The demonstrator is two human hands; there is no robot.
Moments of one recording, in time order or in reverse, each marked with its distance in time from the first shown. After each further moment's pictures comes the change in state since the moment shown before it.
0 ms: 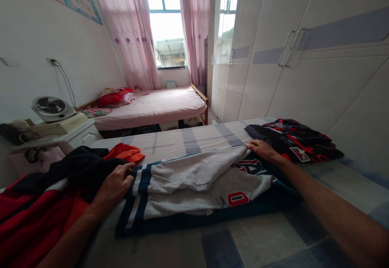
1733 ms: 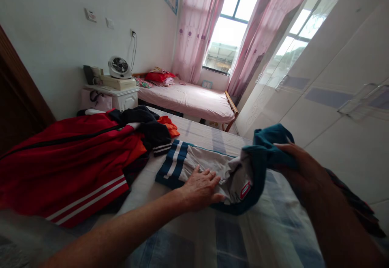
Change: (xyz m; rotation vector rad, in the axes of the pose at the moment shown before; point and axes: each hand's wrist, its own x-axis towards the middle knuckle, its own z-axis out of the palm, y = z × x) left_hand -0.087 0.122 0.066 -0.035 -0.226 0.554; right_hand -0.054 -0.193 -0.021 0.432 -0.268 0.031
